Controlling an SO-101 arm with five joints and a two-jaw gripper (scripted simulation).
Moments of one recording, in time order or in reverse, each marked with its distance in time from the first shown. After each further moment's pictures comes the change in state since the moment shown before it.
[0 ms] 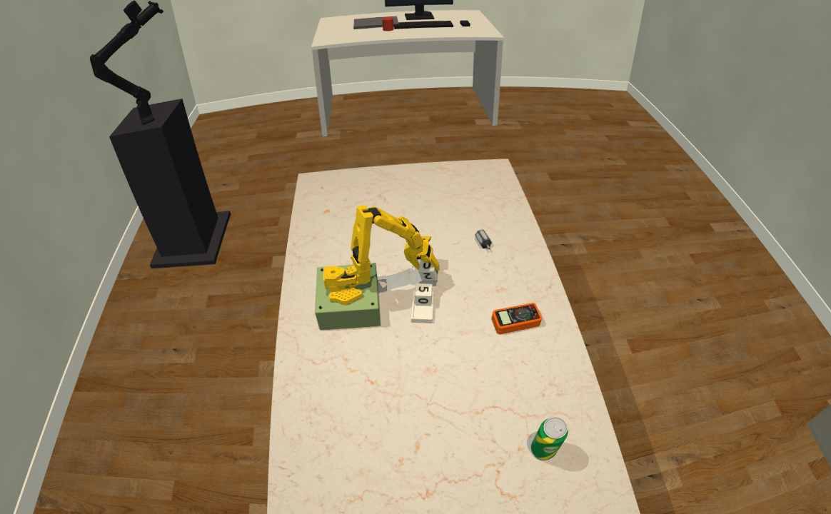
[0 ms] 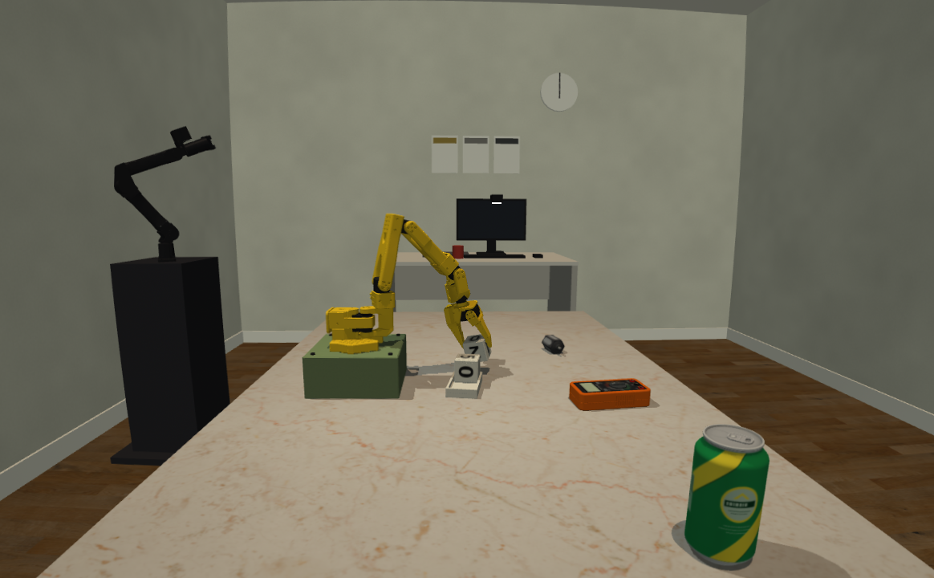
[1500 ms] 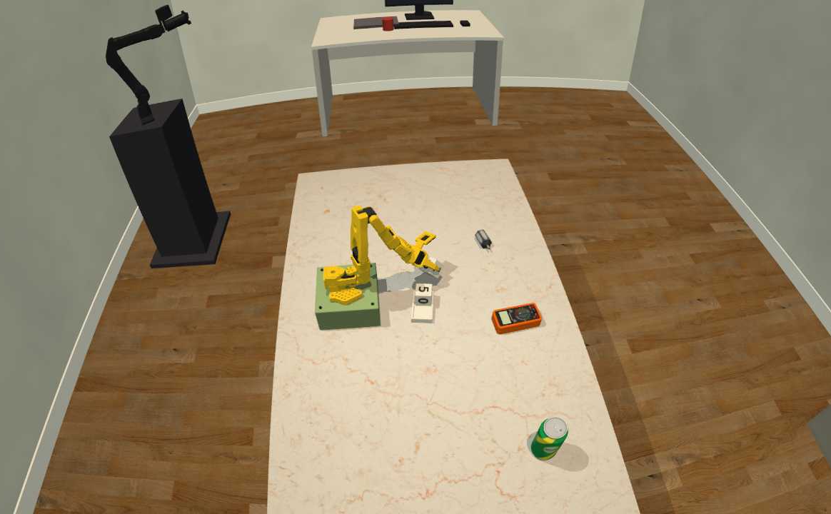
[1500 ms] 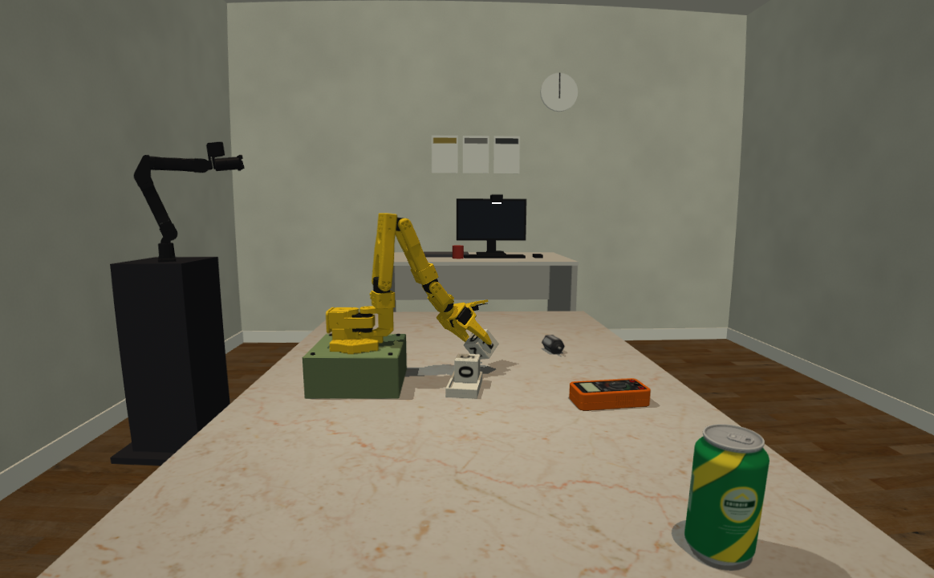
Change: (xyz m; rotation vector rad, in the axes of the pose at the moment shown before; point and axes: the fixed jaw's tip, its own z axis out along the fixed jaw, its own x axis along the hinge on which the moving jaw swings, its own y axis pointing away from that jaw) arm -0.017 -0.010 -0.001 0.264 -0.359 0.489
